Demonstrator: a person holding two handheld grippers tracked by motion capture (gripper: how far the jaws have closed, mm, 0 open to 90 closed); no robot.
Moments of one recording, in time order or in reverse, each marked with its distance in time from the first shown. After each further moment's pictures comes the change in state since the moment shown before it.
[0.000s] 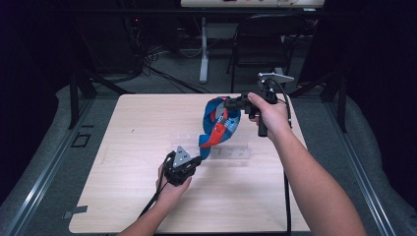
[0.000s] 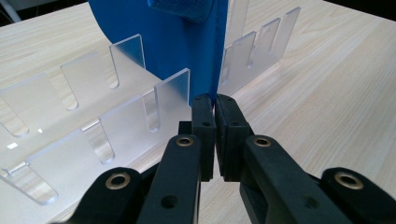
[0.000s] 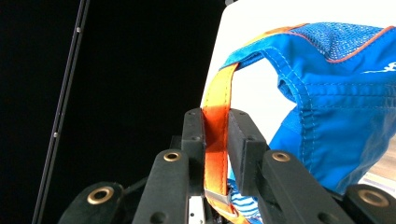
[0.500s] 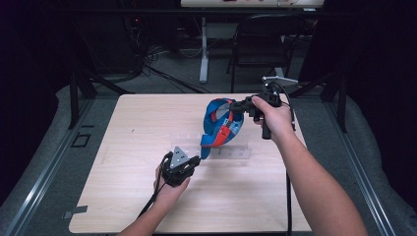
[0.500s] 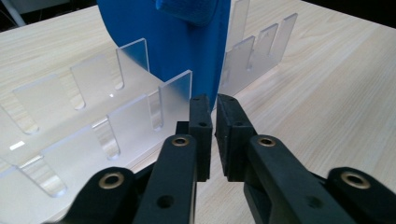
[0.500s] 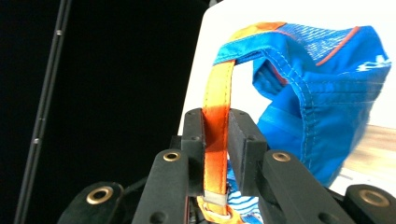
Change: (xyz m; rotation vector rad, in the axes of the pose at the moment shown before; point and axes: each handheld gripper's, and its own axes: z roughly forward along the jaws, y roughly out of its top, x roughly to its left) left arm 0.001 -0.001 -0.009 -0.018 0.002 -0.008; right arm -0.016 -0.001 -0.007 -0.005 -0.066 0.004
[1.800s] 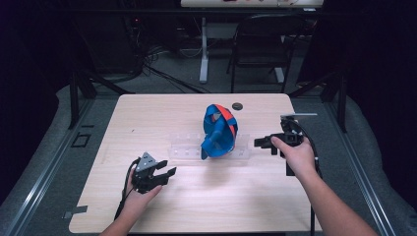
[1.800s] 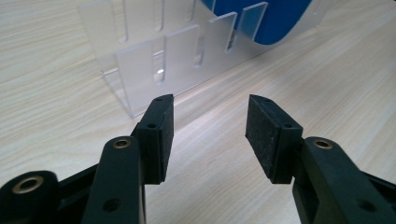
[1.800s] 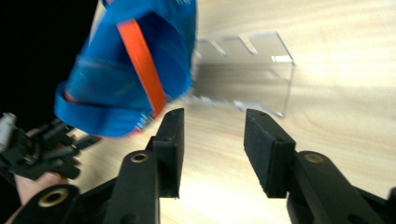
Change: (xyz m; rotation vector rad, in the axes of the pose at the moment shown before) left arm 0.054 -0.045 -0.053 0.063 0.024 -0.114; right arm -0.079 -0.076 -0.032 -0.008 -0.317 -0.108
